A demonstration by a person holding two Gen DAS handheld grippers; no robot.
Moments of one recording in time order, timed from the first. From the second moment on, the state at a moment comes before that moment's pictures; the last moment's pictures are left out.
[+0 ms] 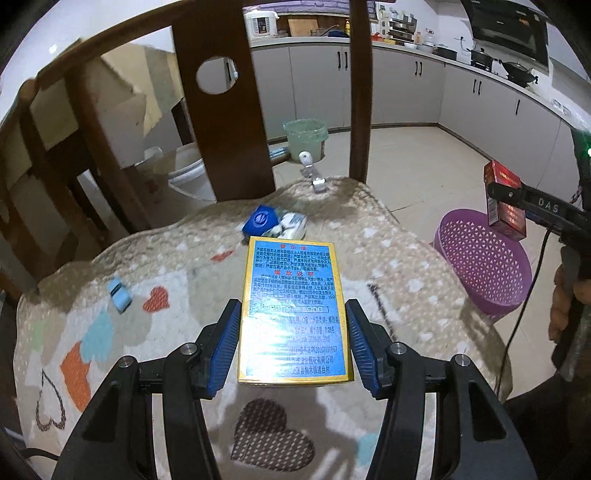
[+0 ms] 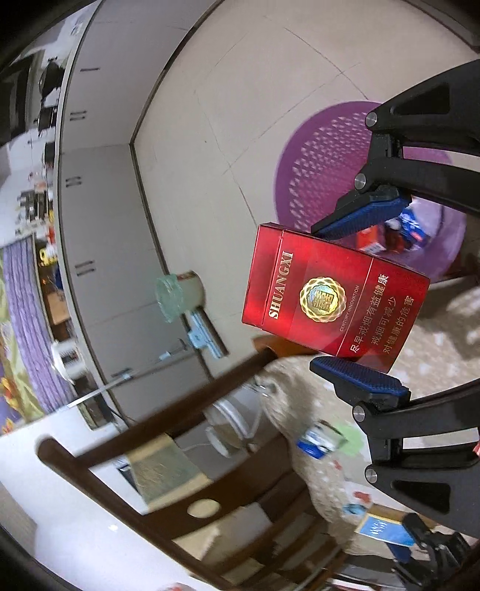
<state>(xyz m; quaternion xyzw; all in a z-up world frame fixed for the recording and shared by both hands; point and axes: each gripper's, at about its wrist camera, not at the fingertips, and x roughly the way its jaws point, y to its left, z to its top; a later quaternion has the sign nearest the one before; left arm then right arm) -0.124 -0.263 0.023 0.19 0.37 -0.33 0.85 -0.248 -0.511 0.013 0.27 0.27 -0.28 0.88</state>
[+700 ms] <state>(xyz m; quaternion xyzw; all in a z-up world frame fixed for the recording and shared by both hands) -0.180 -0.431 0.008 0.27 0.32 -0.41 0.81 -0.310 -0.597 -0.035 0.36 0.27 -0.33 0.83</state>
